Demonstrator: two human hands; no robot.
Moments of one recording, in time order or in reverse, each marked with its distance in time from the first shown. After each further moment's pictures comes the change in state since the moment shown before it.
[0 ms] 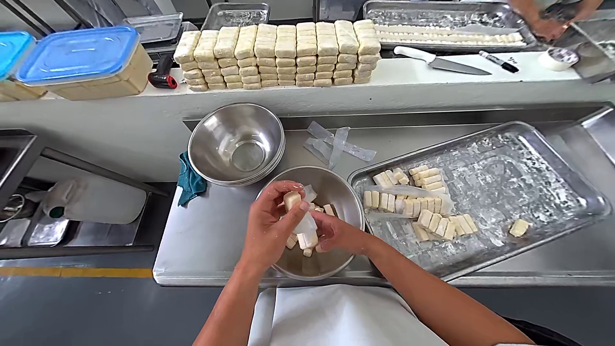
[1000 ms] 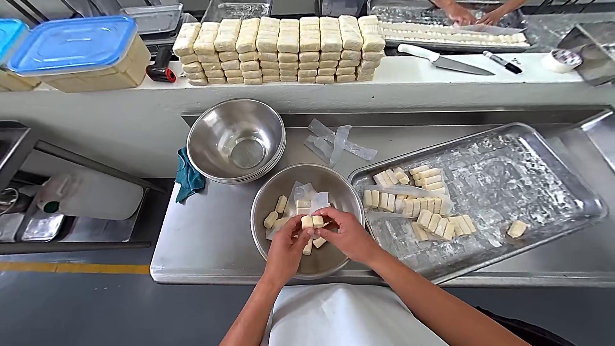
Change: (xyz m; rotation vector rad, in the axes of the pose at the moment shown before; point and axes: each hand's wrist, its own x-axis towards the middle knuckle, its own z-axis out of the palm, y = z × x) left_hand -0.056 -0.081 0.012 0.128 -0.025 -0.442; right_hand -0.014 -0.010 0.019 -0.420 0.465 -0.122
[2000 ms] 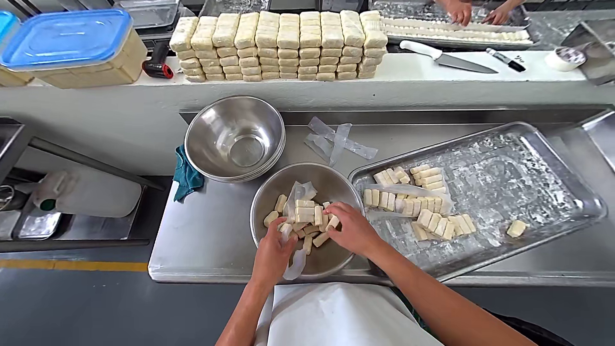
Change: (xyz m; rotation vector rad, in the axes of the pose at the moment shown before) left_hand -0.004 -0.013 -0.026 0.399 0.048 -0.261; right_hand 0.013 0.025 -0.015 -0.605 -0.026 0.099
